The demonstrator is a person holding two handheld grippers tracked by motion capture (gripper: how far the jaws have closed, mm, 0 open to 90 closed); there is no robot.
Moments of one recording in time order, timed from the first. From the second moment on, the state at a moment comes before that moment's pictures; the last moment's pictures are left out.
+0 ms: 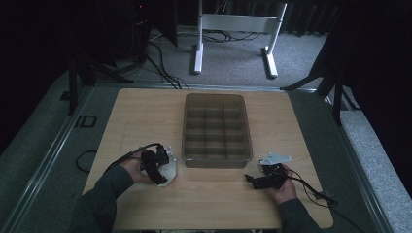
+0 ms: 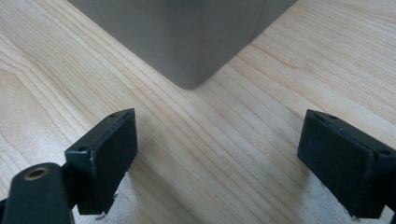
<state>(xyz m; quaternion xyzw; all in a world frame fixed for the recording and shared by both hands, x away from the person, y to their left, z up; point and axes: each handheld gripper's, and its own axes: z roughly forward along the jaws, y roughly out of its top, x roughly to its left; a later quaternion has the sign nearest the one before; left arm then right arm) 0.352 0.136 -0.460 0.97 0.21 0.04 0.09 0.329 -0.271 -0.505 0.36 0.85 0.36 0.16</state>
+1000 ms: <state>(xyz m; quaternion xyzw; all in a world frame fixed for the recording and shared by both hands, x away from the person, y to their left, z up) 0.350 0.135 -0.444 0.98 0.19 0.03 0.10 0.329 -0.271 -0.505 0.36 0.84 0.36 0.17</state>
